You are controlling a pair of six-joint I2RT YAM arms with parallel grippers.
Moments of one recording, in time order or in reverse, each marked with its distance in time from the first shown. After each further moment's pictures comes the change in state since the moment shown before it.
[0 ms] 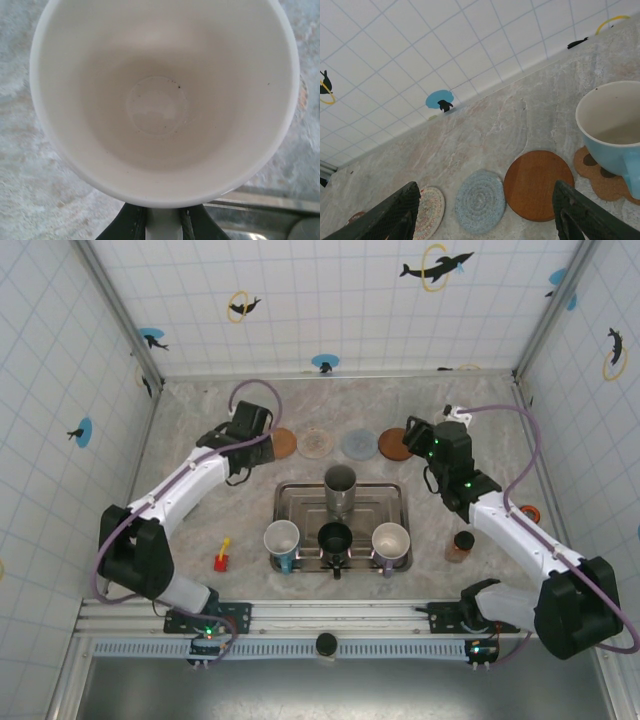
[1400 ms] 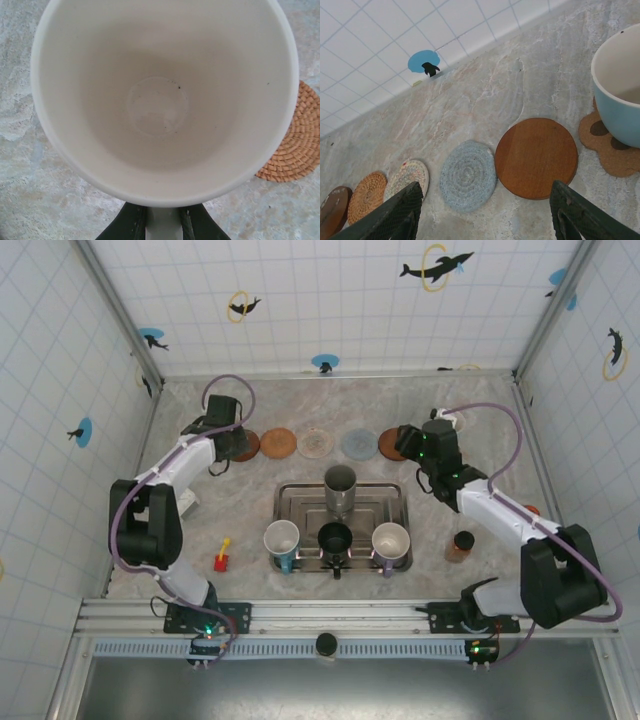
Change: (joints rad) left arm 0.233 0.169 0.003 0.127 0.055 0.068; right arm -0.013 0.162 0.014 0.014 -0.085 0.011
